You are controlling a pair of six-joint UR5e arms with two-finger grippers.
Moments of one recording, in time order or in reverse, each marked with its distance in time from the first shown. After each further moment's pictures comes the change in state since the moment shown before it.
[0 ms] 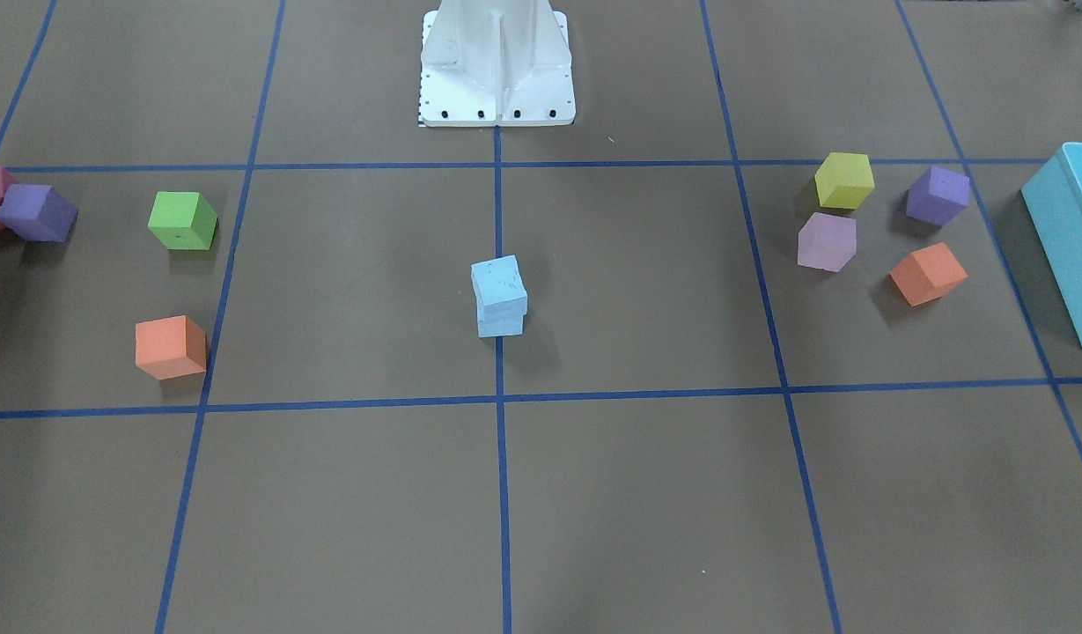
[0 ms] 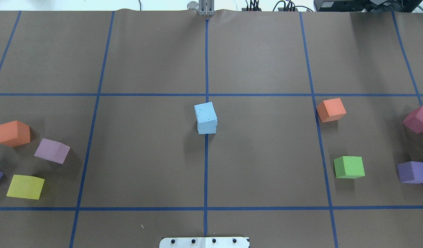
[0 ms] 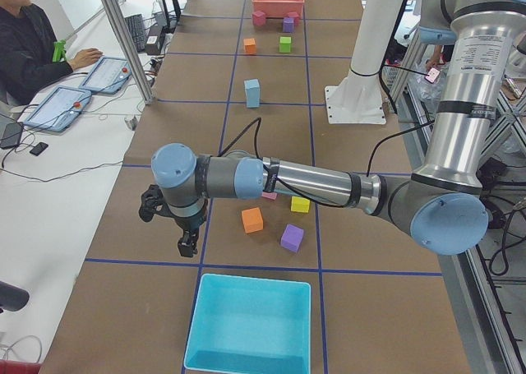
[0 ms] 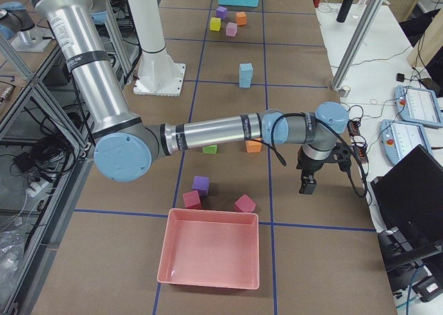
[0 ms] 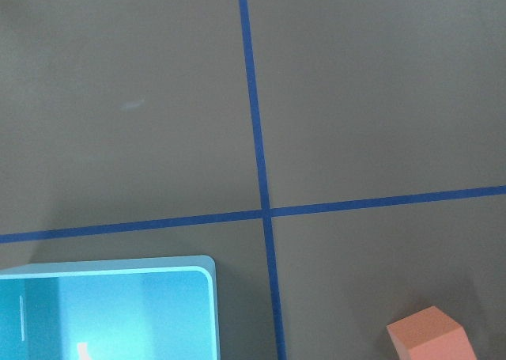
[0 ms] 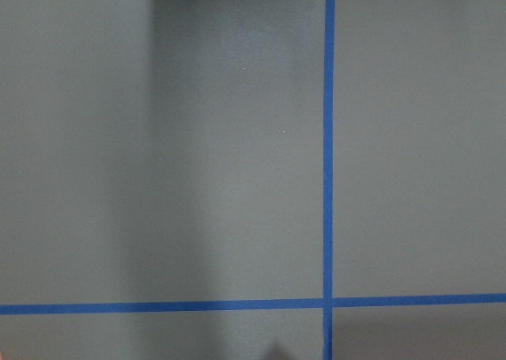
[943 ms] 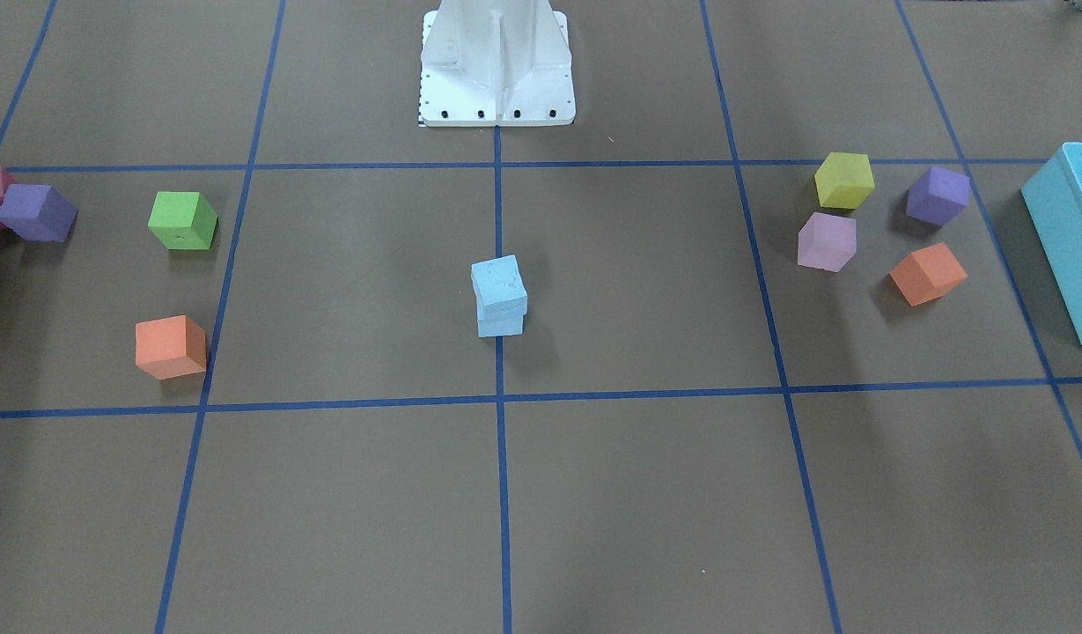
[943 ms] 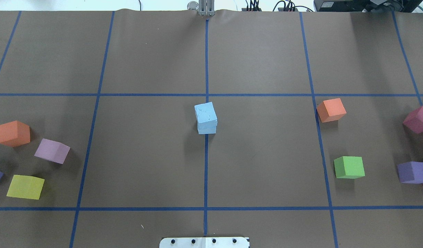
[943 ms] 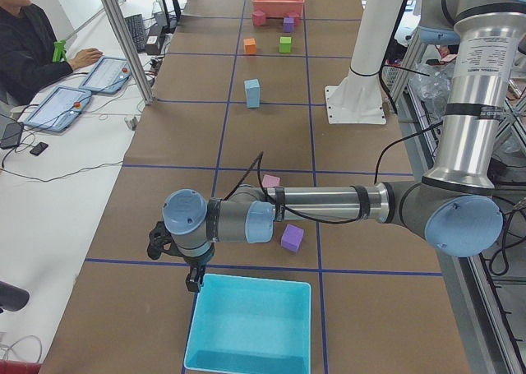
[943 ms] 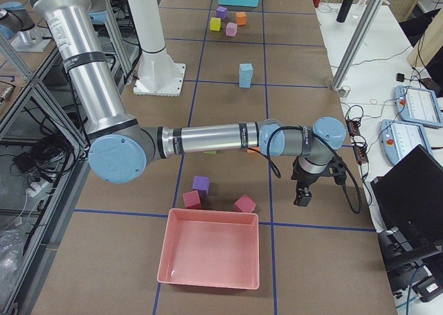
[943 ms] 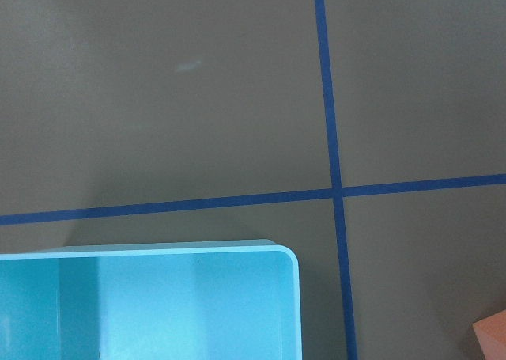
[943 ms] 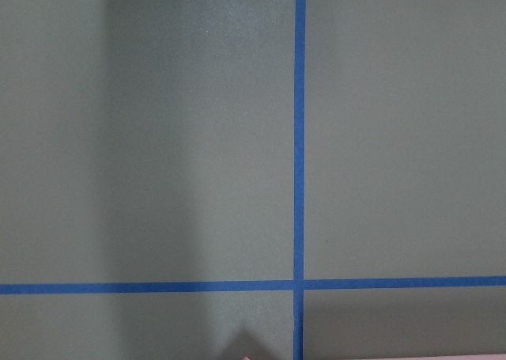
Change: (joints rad) left arm -0.009 -0.002 0.106 -0.106 -0.001 -0.012; right arm 0.005 -0.010 -0.031 0.005 0.003 -0.046
